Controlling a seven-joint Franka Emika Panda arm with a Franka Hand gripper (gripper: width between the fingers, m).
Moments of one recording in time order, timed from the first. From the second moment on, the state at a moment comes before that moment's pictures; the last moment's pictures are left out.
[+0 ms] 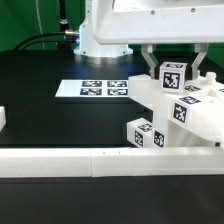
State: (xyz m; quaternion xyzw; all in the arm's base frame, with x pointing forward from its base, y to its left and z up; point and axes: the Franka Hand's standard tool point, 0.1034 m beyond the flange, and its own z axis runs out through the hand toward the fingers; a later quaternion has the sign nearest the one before) arm 0.640 0.042 0.115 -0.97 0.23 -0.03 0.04
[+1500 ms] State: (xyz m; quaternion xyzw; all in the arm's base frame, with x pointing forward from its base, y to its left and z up) arm 0.639 0.049 0.118 -0.97 0.24 -0.02 0.05
